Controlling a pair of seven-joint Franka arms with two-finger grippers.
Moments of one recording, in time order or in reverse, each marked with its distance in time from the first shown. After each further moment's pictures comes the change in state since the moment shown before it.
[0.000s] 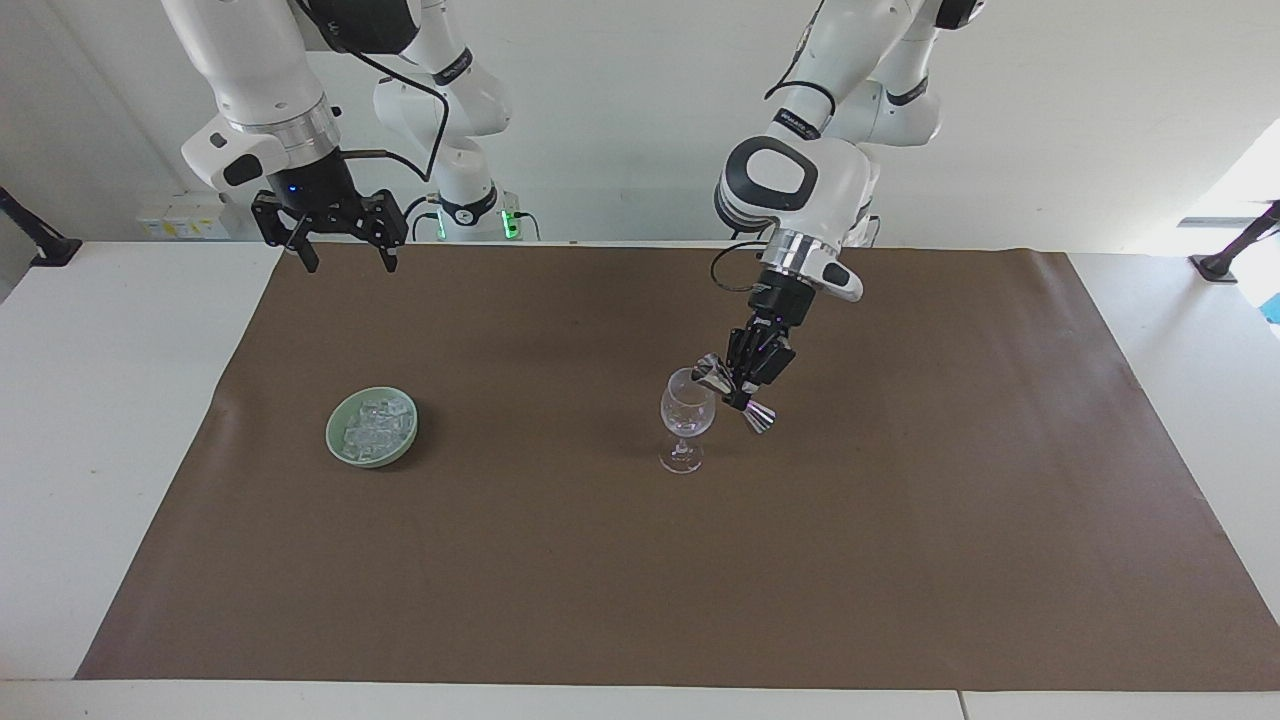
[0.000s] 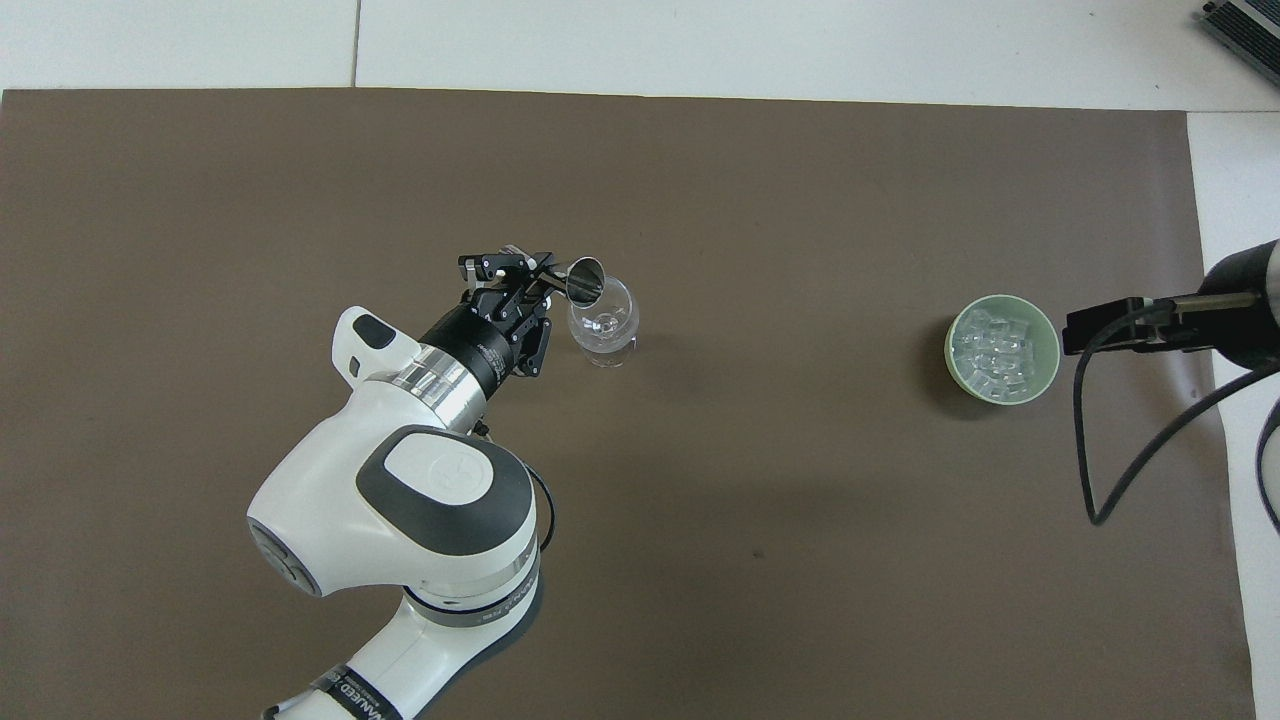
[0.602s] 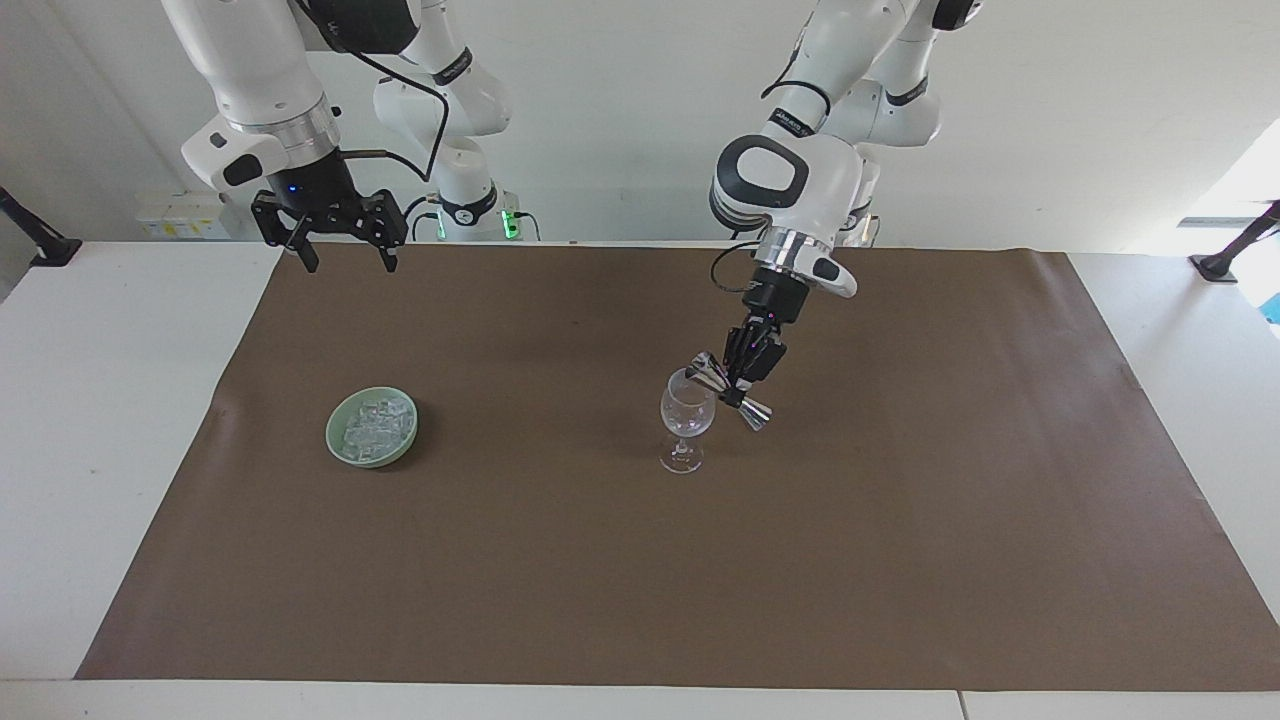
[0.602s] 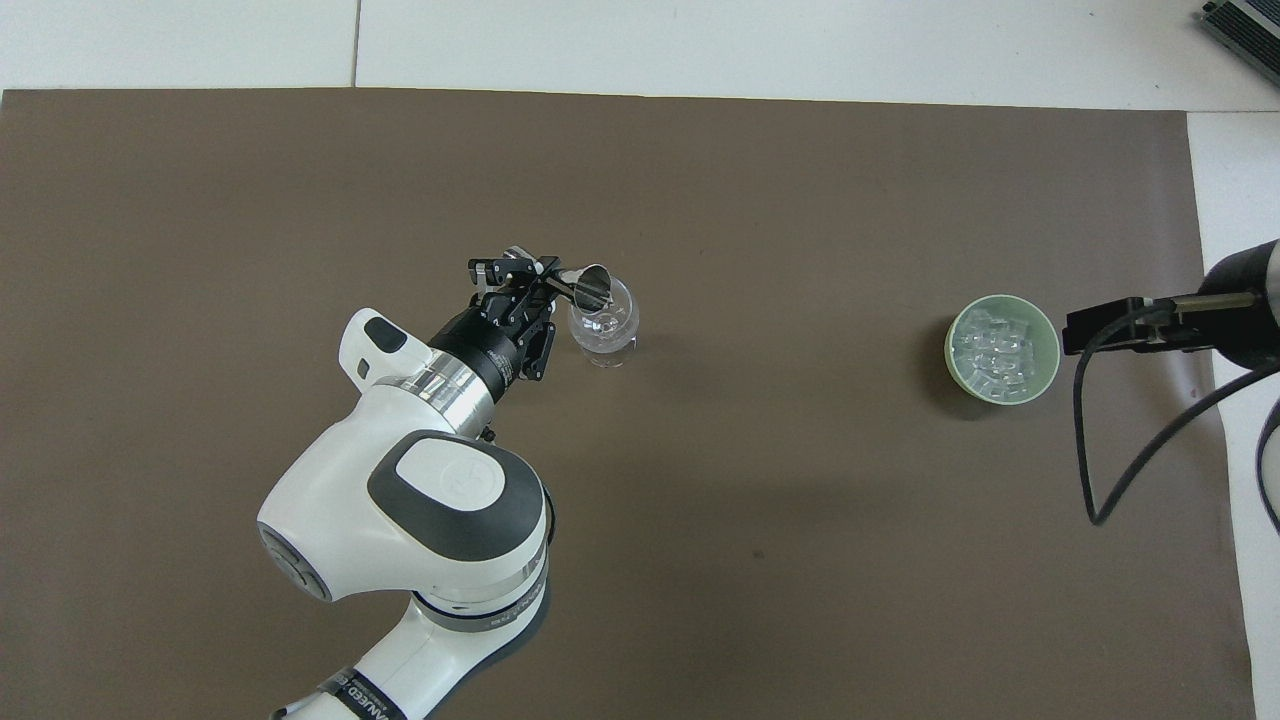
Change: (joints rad) left arm -0.020 0.003 0.000 0.001 0.027 0.025 0.049; right arm 0.000 0.000 0.000 0.000 0.000 0.000 0.000
